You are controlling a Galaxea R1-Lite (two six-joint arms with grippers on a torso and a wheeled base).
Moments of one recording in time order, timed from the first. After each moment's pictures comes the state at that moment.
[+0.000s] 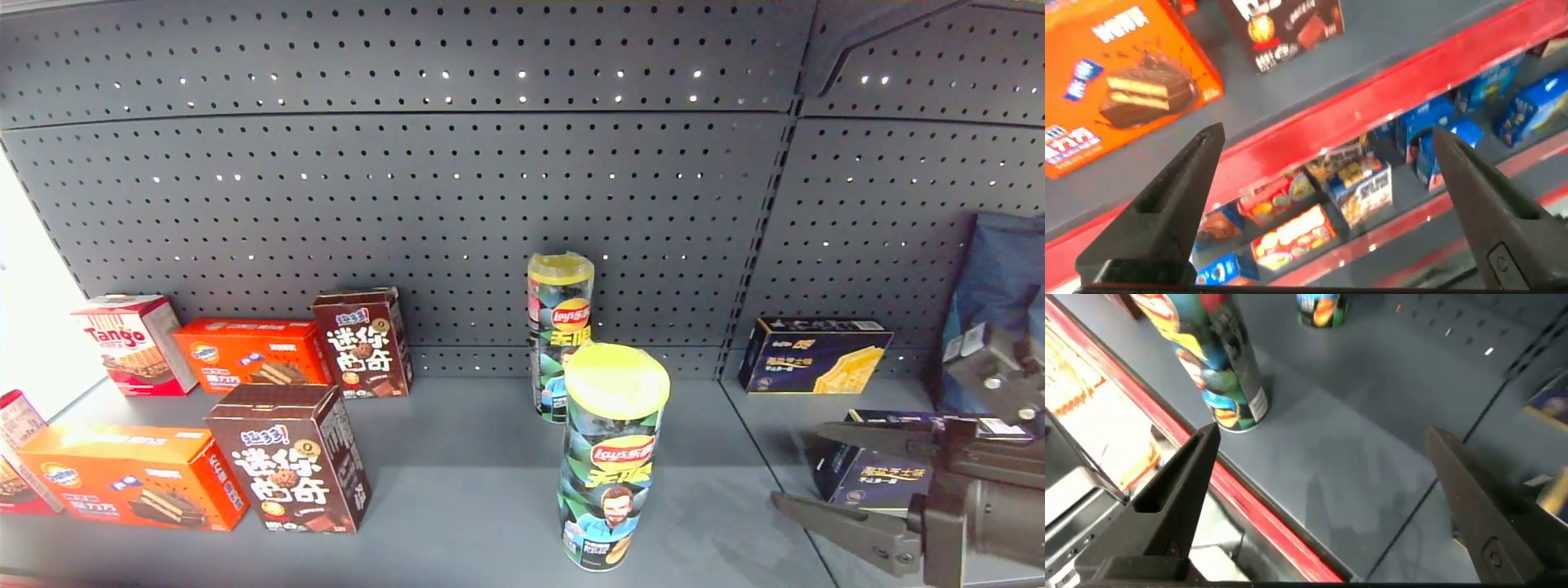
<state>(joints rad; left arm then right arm) -0.36 0.32 -0.01 -0.04 0.02 0.23 0.51 1.16 -0.54 -0.22 0.21 -0.05</state>
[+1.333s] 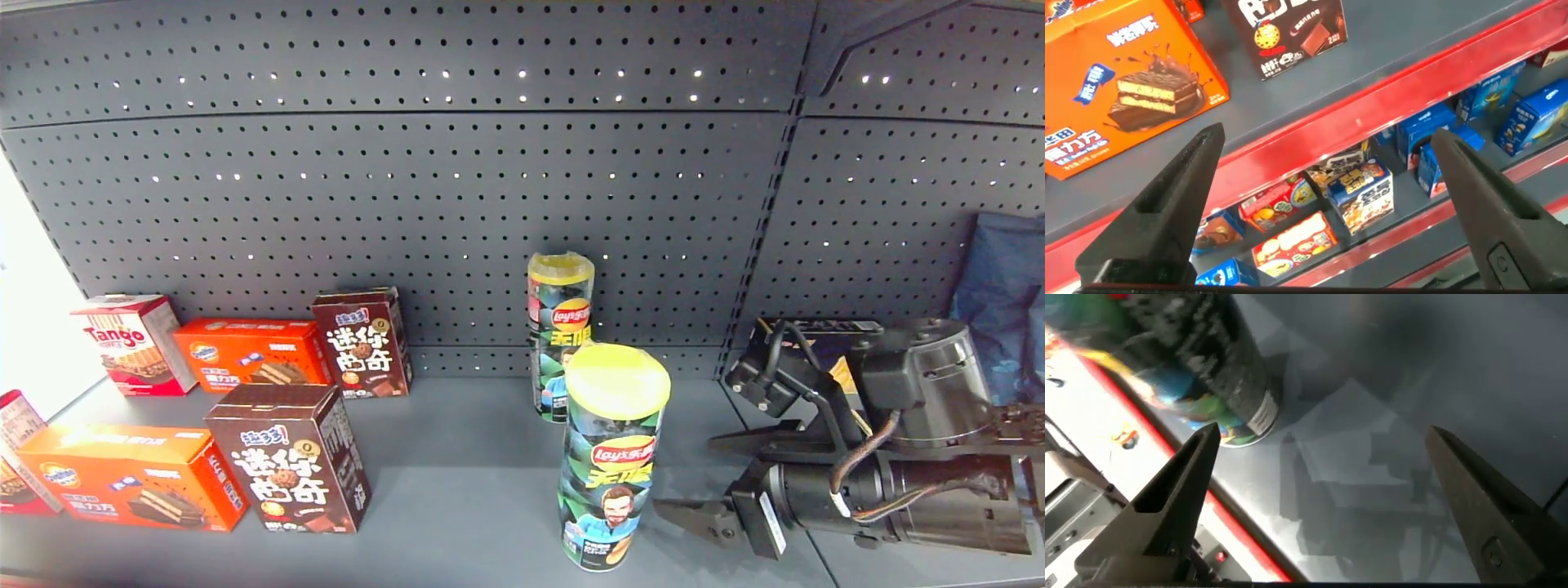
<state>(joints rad) -0.36 0.30 -0.01 -0.03 0.02 0.22 0.64 1.52 -0.69 -0.23 0.11 -0.03</state>
